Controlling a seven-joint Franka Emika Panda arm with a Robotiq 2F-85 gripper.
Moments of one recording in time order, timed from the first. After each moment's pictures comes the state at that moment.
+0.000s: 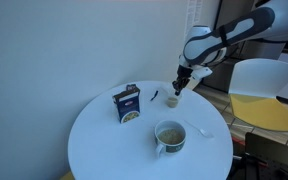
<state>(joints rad) -0.16 0.20 -0.17 -2.03 0.27 2.33 -0.19</state>
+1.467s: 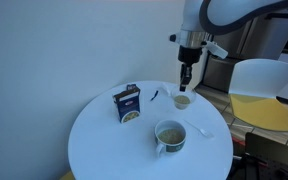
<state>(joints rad) -0.03 -0.10 -0.05 -2.02 0.10 1.95 -0.49</state>
